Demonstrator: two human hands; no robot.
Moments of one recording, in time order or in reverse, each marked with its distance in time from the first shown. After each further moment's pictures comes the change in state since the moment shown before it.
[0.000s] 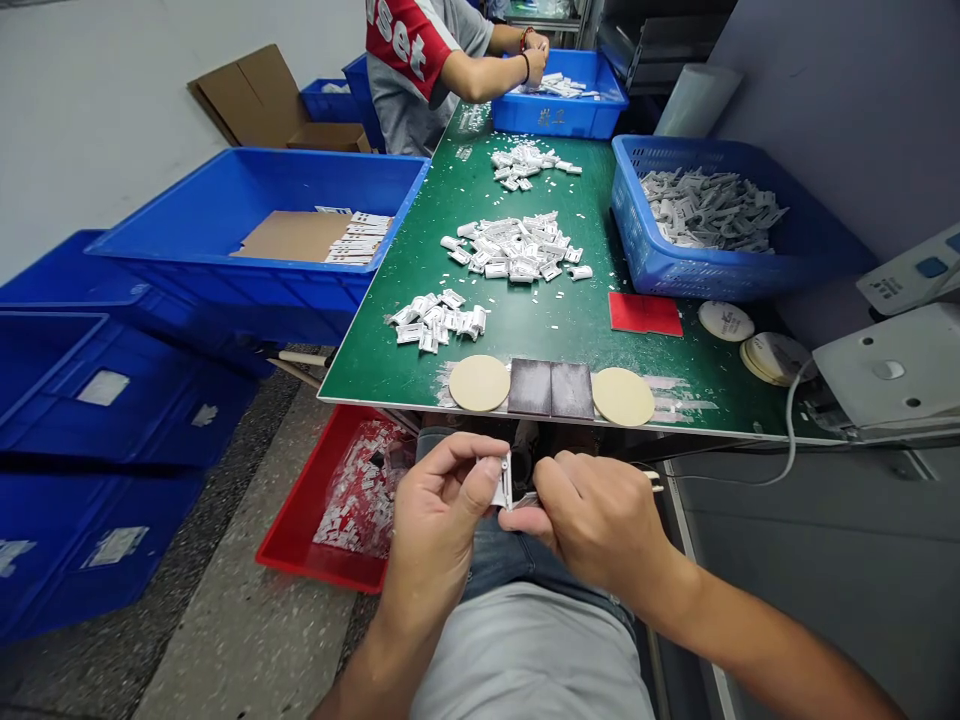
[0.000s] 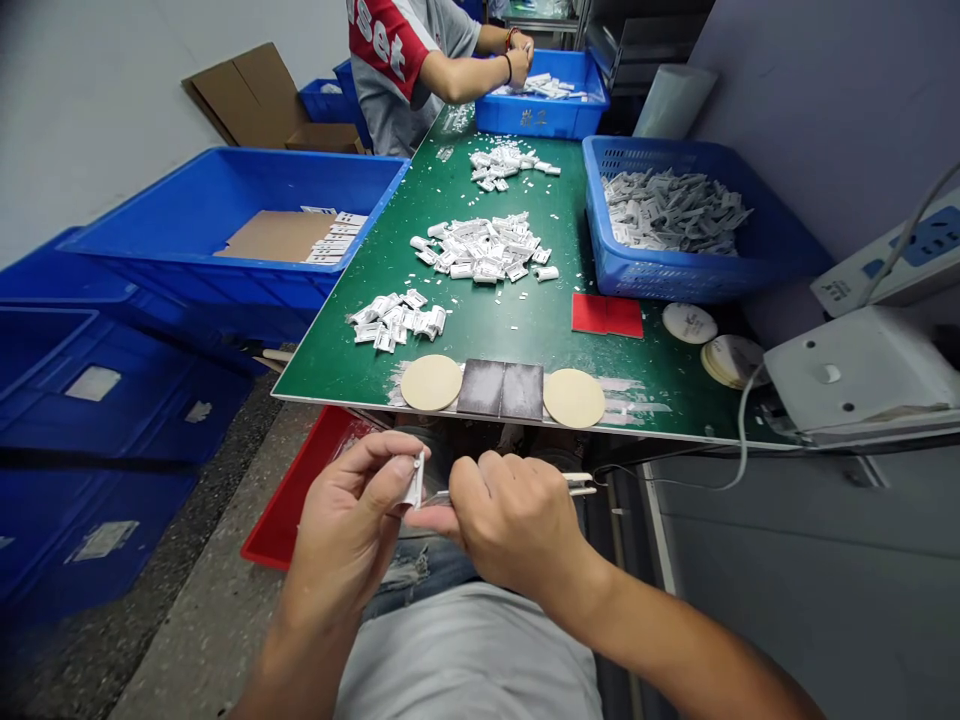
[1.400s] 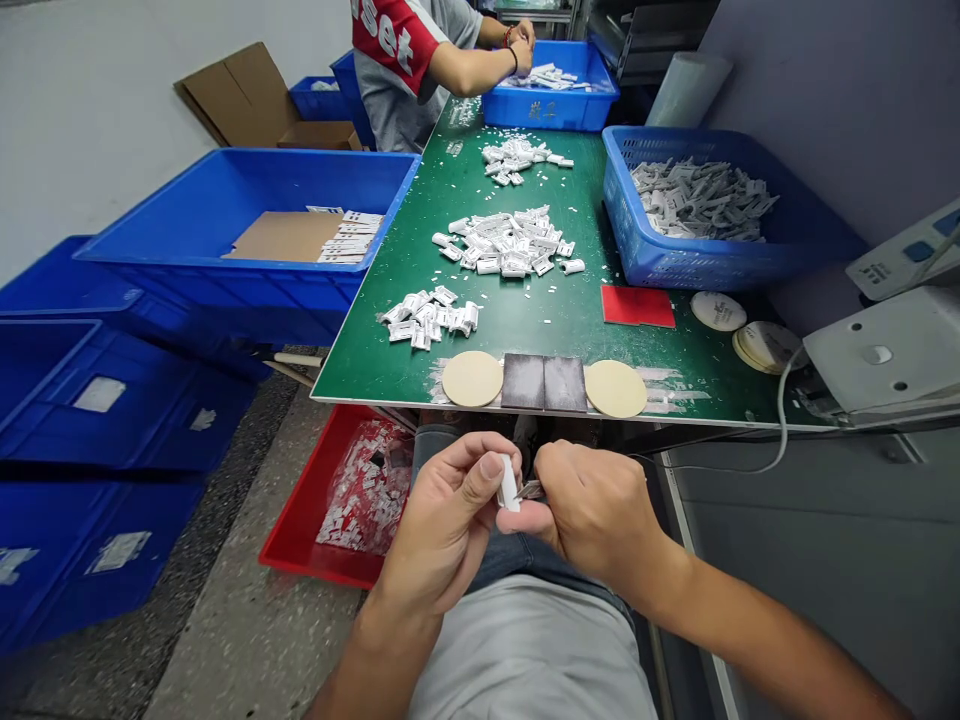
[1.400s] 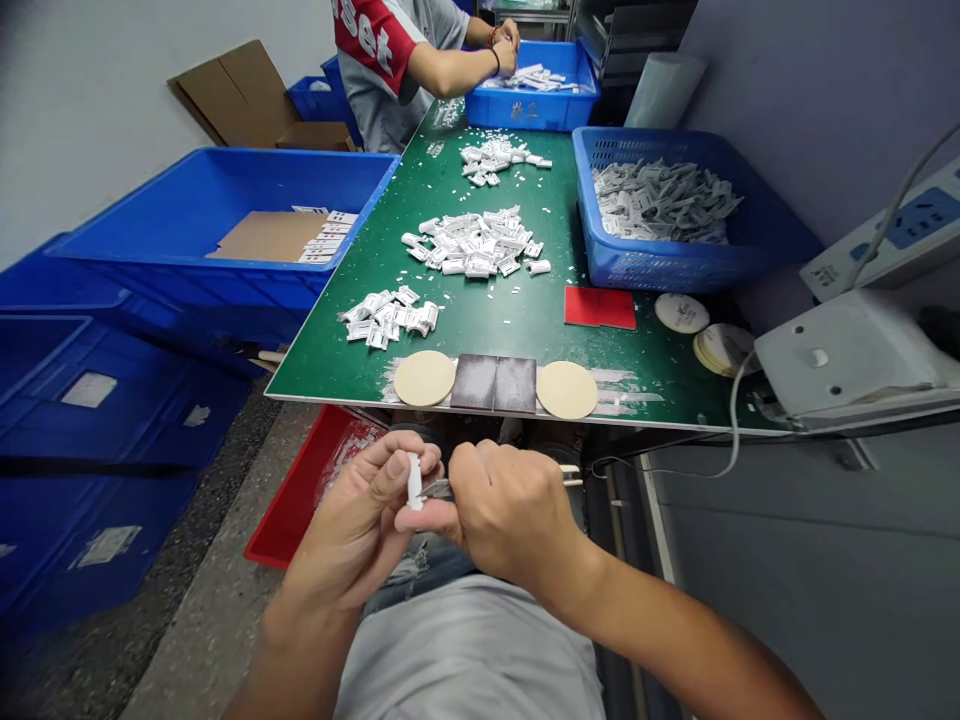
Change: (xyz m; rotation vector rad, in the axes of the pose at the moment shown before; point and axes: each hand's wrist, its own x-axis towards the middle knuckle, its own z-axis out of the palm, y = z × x) left_hand -0.001 0.004 0.005 -0.398 -0.251 -0.287; right_hand 0.001 -0.002 -0.001 0.030 0.076 0.069
